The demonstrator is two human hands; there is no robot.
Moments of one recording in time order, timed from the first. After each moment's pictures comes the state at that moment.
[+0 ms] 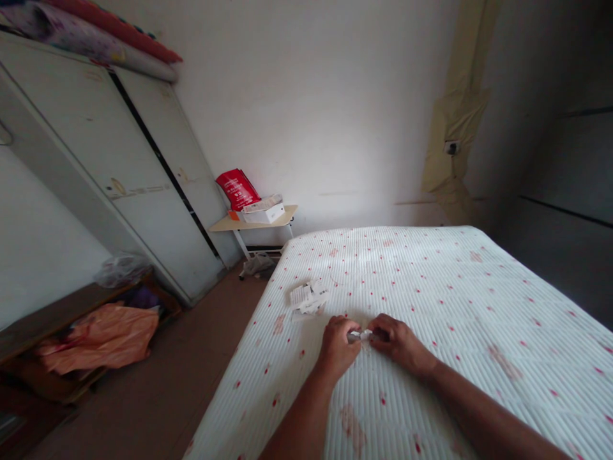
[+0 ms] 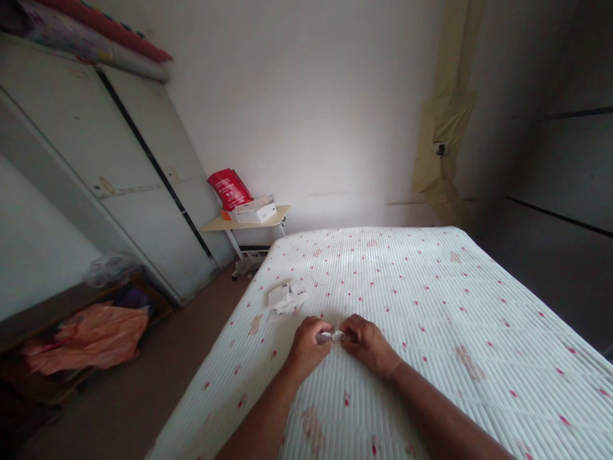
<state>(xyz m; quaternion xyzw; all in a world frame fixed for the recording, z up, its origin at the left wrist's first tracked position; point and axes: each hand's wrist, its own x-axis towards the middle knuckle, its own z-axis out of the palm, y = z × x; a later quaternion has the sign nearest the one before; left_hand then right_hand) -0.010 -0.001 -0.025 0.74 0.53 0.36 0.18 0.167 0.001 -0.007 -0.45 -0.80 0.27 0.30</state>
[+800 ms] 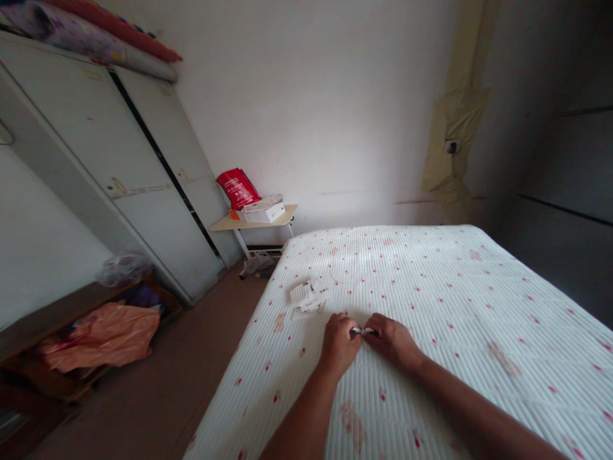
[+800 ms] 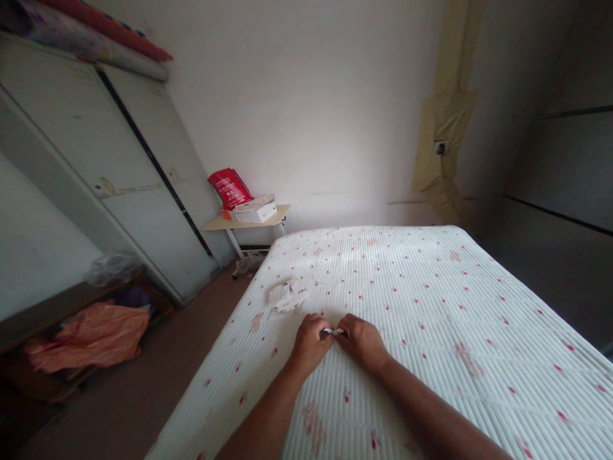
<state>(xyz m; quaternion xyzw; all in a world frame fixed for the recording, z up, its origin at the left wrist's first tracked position) -0.006 0.003 -0.030 0.76 0.54 0.34 0.11 0.149 0.003 -0.010 -0.52 -0.82 0.14 0.20</state>
